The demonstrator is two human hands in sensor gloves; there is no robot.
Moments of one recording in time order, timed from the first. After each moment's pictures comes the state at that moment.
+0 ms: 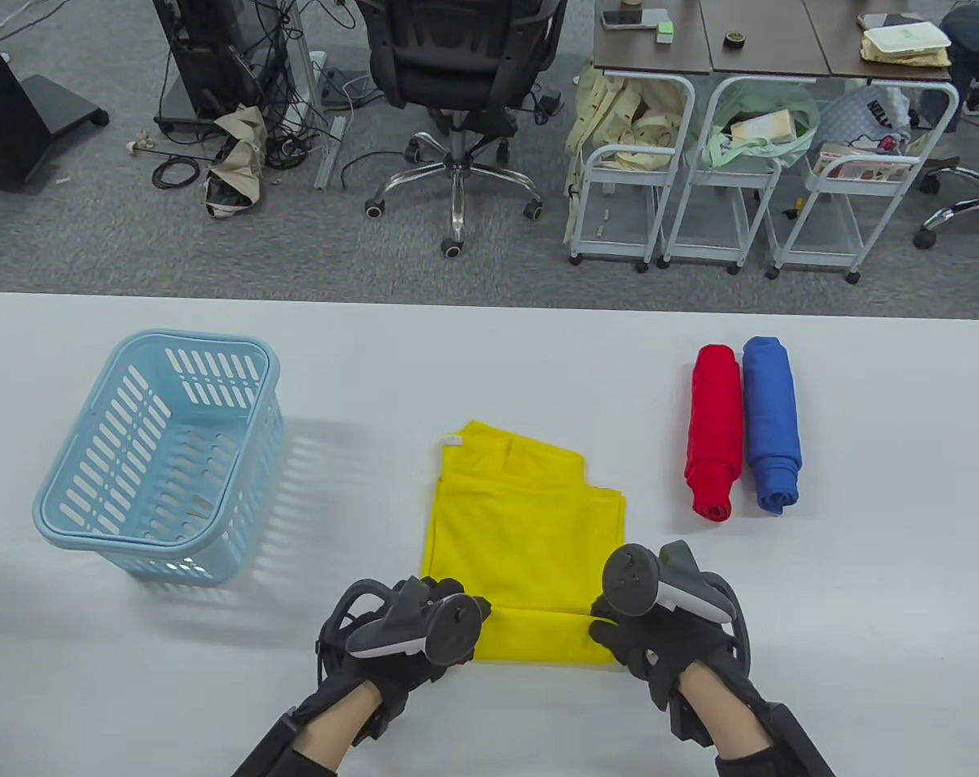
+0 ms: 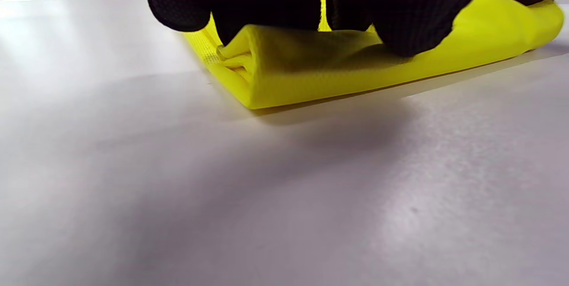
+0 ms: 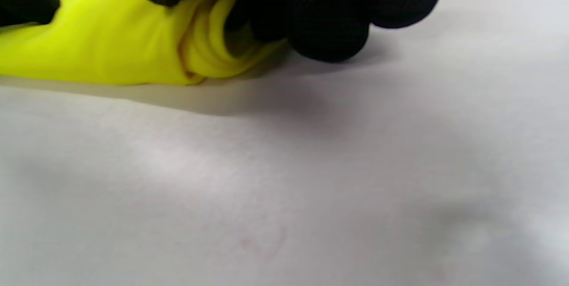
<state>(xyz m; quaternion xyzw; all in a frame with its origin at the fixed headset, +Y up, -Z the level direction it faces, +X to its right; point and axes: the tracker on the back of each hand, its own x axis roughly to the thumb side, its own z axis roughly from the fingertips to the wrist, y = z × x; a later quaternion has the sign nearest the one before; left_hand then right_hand) -0.106 -0.750 -0.252 -0.16 -0.29 -0.03 0.94 0.157 -0.749 -0.269 0.10 0.27 0.95 0.06</state>
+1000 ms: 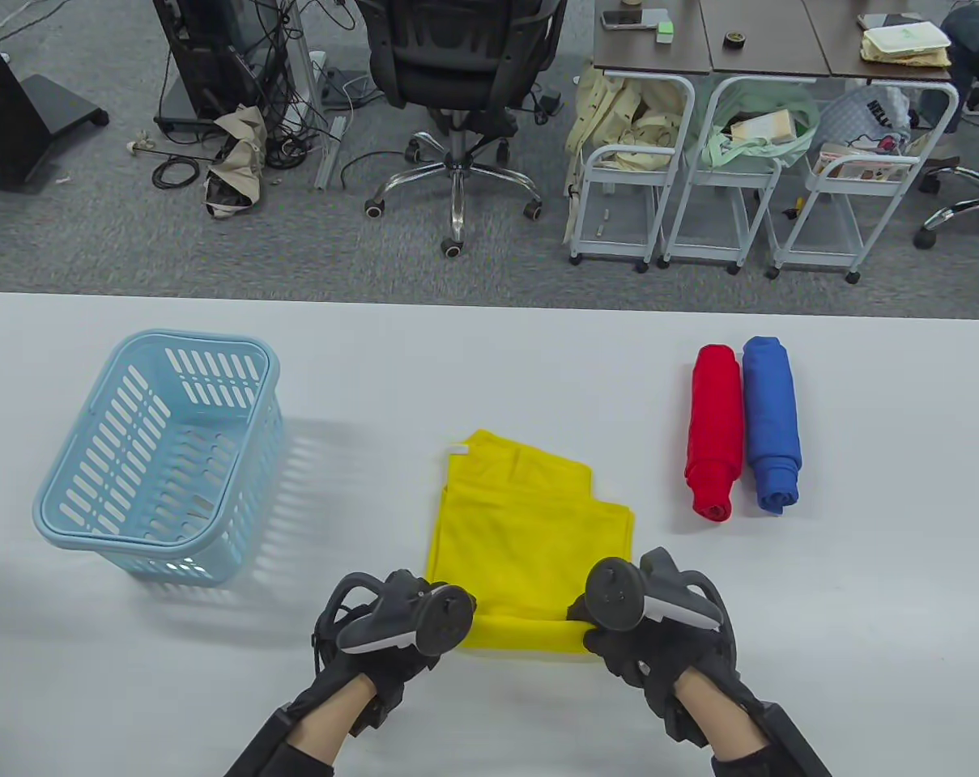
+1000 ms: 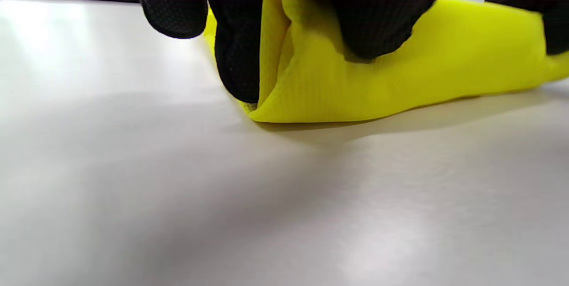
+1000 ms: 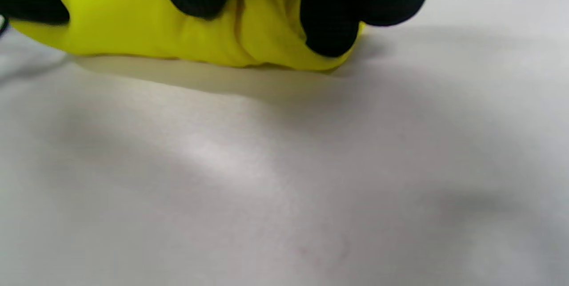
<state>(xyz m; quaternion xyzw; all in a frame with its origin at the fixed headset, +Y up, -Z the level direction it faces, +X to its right) -0.123 -0.743 -0.260 -0.17 -0.27 0.06 0.95 0.147 -0.750 -0.266 0.19 0.28 0.93 0.12</state>
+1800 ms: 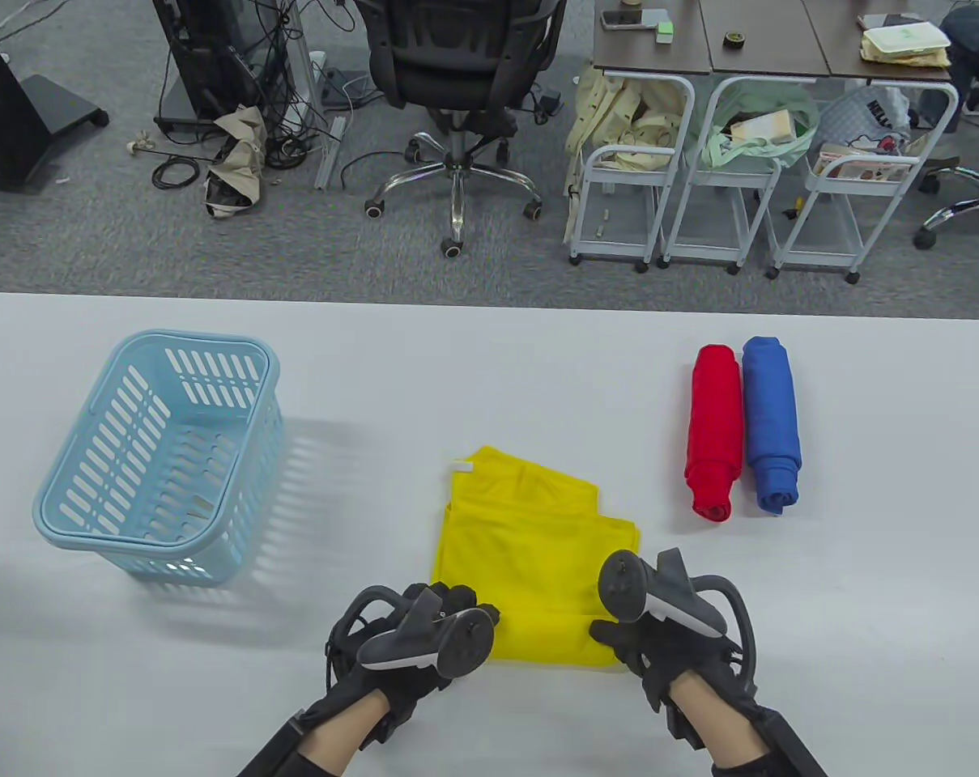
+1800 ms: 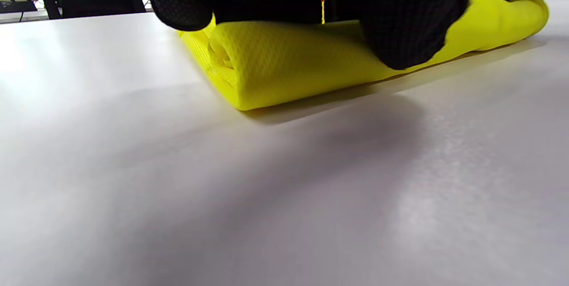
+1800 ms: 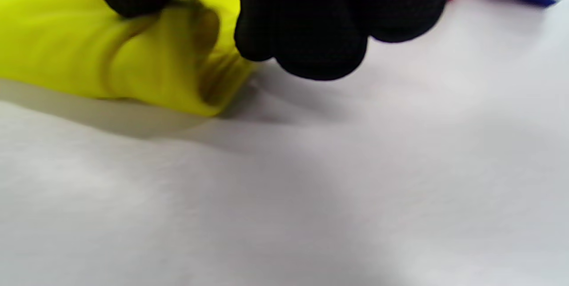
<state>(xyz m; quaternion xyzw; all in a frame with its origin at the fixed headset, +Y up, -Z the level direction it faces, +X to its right) -0.093 -0.750 -0.242 -0.14 -0.31 -0.06 0.94 0.153 -0.739 -0.263 0.04 0.19 0.98 -0.06</state>
